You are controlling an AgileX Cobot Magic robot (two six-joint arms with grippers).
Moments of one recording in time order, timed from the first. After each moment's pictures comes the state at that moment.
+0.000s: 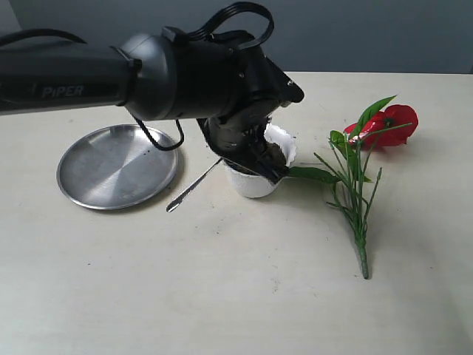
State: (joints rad) left arm -0.74 2.01 -1.51 0.54 0.88 -0.43; right arm 0.03 0.06 0.00 0.06 0.31 -0.04
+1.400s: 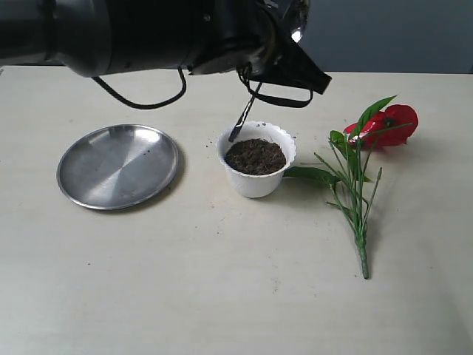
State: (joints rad) left arm -0.74 1.87 -1.54 0.80 0.57 -0.77; right arm 0.03 0.06 0.00 0.06 0.31 -0.04
